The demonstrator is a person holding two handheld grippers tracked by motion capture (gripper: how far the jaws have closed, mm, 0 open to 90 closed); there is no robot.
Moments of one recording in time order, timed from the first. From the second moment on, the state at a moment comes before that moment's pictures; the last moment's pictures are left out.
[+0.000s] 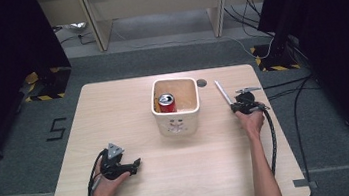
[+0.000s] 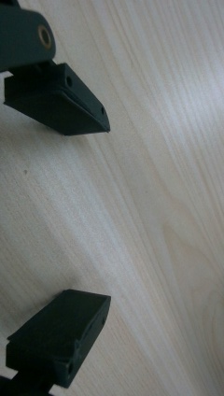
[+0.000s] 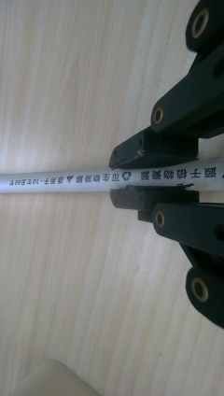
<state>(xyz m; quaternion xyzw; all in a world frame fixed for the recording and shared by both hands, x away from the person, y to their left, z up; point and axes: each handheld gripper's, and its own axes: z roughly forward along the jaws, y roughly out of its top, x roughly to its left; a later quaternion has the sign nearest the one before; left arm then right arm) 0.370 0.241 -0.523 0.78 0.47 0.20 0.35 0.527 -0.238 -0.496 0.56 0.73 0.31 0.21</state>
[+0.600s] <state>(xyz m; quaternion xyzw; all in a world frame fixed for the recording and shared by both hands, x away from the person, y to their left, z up) 0.370 0.241 -0.523 0.79 0.47 0.20 0.35 0.517 -0.234 -0.453 0.54 0.73 0.36 0.22</state>
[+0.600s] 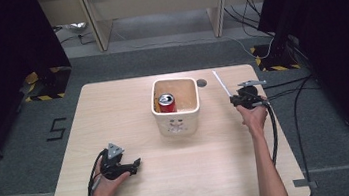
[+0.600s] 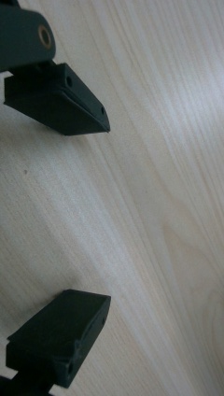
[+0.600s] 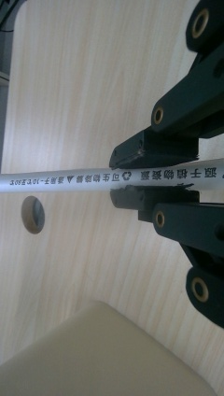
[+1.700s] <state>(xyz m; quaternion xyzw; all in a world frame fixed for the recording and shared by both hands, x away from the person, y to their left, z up) 0.371 0.241 -0.523 0.78 0.47 0.20 0.36 0.507 -0.193 -0.377 0.48 0.72 0.45 0.23</state>
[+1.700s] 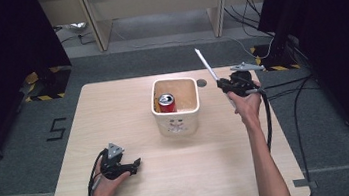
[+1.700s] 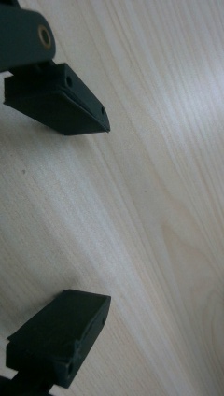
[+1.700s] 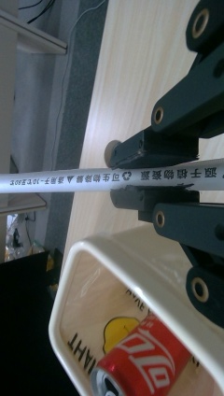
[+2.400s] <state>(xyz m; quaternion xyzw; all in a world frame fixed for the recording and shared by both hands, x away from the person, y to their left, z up) 0.371 0.241 -0.523 0.78 0.47 0.20 0.36 0.505 -0.144 -0.347 0.43 0.73 0.48 0.21</state>
